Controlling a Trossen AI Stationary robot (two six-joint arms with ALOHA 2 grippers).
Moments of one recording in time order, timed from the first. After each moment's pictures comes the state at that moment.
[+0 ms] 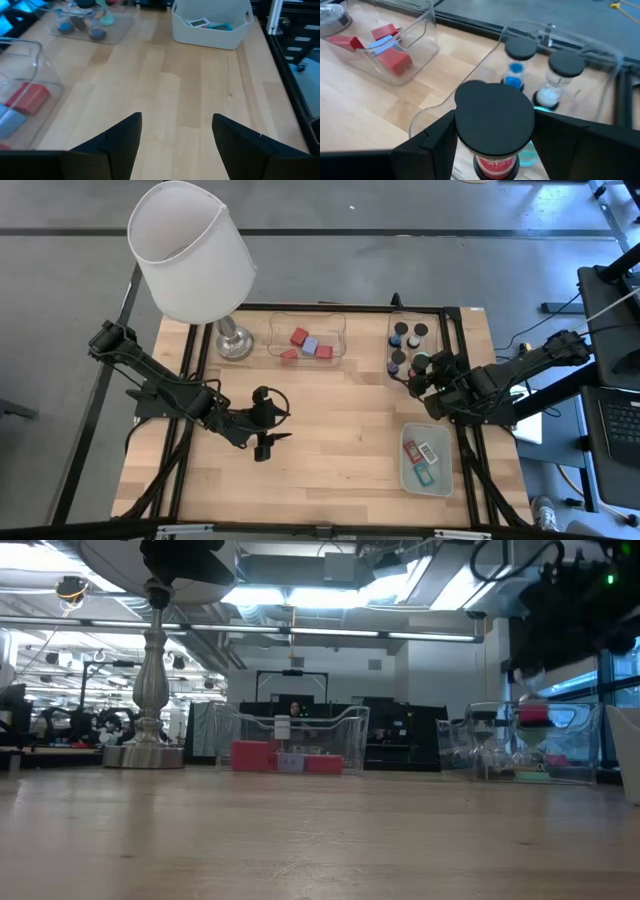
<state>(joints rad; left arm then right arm) -0.52 1.26 0.87 -0.26 -0.55 -0.43 0.43 0.90 0.66 -1.14 0.97 1.40</state>
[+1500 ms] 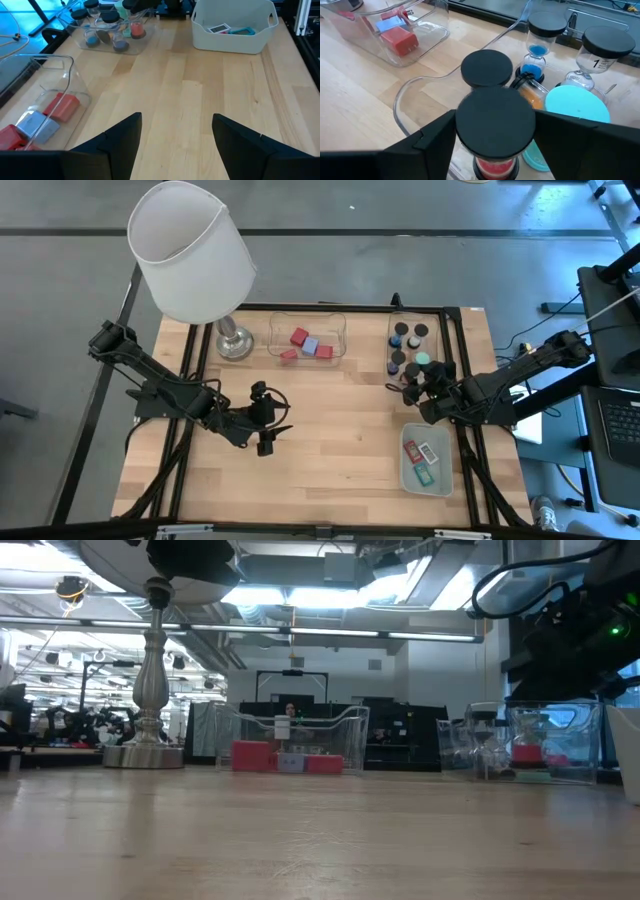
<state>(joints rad) -0.52 1.26 0.87 -0.26 -0.66 -0.37 0.43 0.88 0.38 -0.73 0.99 1.23</state>
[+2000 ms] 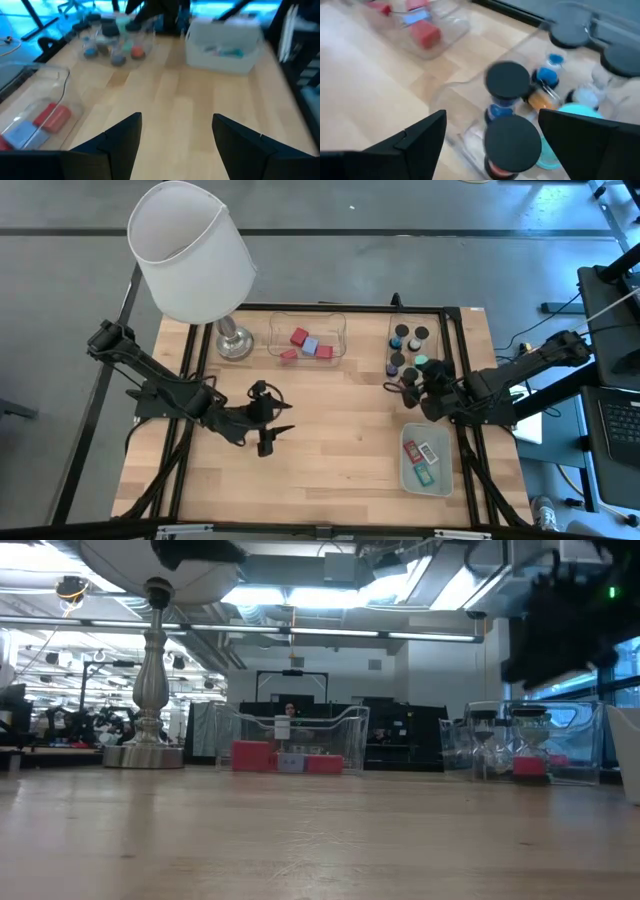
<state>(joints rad) -0.52 1.24 0.87 -0.20 -0.66 -0.38 0.43 0.88 0.52 -0.82 0.89 1.16</state>
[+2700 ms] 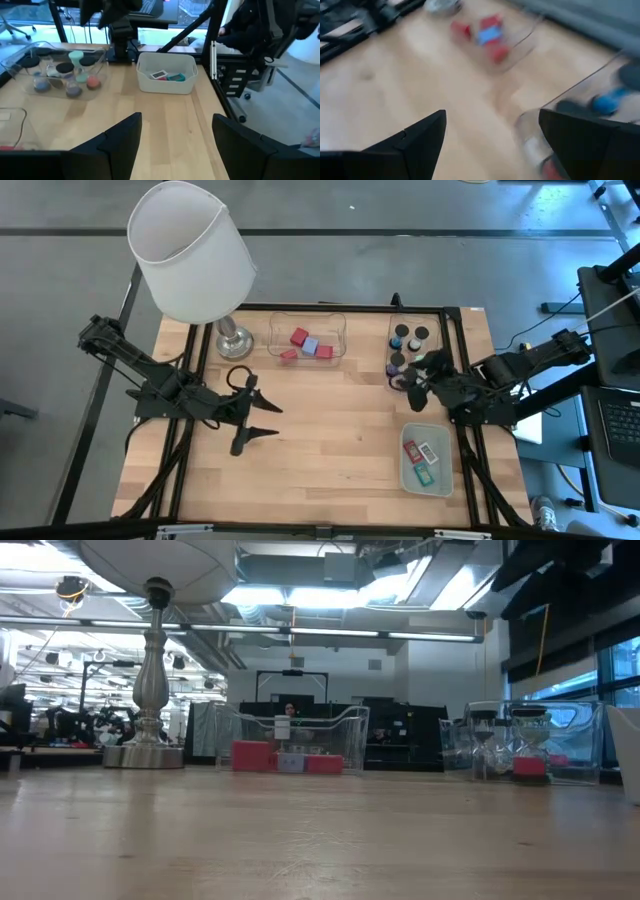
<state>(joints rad) -0.52 1.03 0.87 -0.18 -0.42 -0.25 0.43 0.88 0.87 -0.89 0.71 0.91</state>
